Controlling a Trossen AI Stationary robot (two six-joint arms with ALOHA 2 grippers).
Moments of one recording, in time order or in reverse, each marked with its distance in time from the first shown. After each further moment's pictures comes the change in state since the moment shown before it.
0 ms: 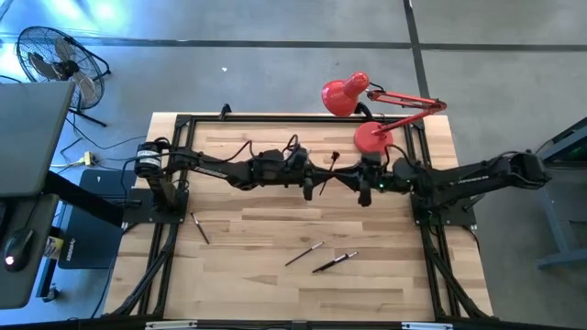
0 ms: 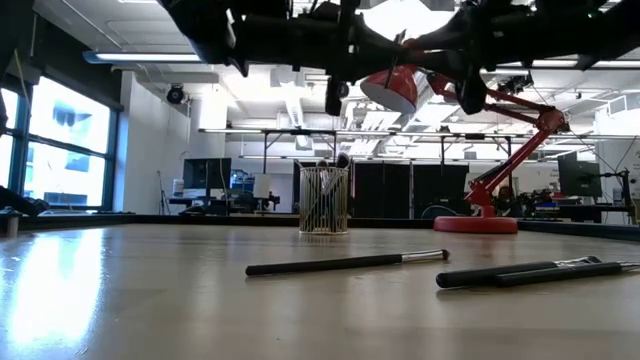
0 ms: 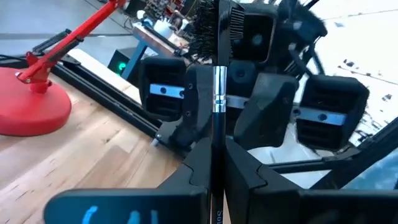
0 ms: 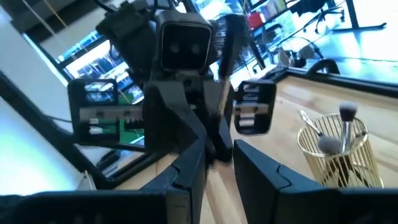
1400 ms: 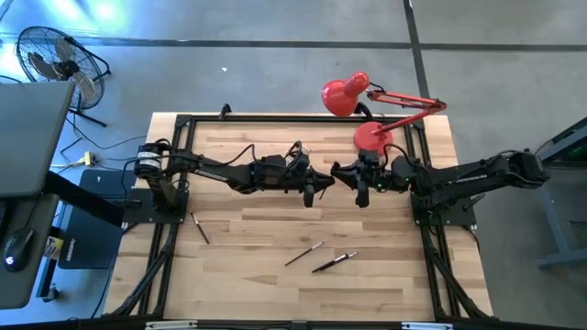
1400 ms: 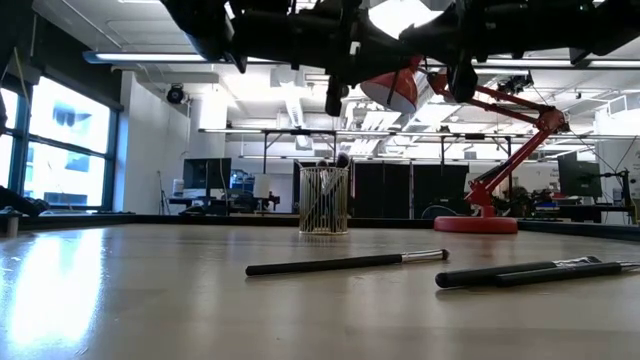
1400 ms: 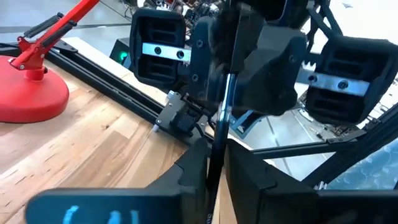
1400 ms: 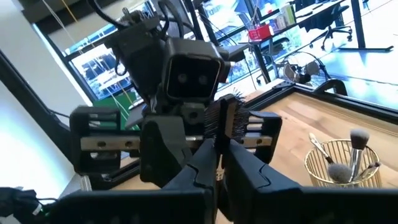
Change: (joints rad) left arm -0.037 0.002 0.007 -0.049 -0.018 0.025; right arm -0.002 0.030 0.041 0.022 -0.016 -0.092
